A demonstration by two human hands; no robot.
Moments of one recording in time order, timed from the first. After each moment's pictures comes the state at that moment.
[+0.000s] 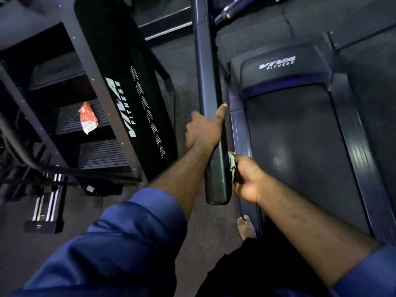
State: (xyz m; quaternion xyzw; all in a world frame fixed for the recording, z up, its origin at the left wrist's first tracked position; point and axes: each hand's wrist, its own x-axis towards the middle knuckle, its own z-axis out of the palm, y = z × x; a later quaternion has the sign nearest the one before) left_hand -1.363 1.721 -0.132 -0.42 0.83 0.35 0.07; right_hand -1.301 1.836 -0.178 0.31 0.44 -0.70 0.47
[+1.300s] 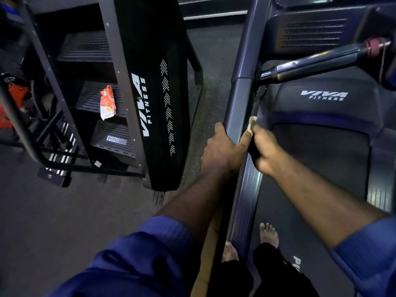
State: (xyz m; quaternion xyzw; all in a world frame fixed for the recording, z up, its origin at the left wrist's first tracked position) left_hand -1.508 1.691 -0.125 -0.43 0.84 0.32 0.09; right_hand -1.591 1.757 -0.205 0.18 0.54 -0.70 0.43
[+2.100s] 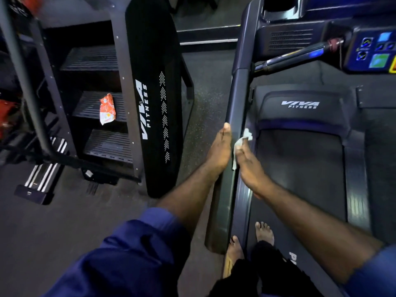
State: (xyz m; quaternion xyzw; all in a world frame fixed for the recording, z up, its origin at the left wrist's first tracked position) left_hand -1.409 1.690 -0.138 -0.34 0.74 0.57 0.06; right_hand -1.418 1.800 -0.180 -0.09 0.74 -0.59 0.32
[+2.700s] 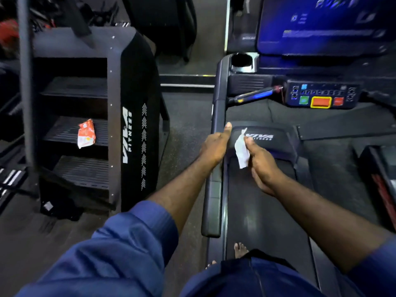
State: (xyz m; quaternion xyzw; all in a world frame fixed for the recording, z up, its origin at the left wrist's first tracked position) left_hand -1.395 1.702 -0.051 -0.25 0.77 0.59 0.03; right_hand -1.408 1.846 -0.076 0.04 0.63 -0.74 0.23
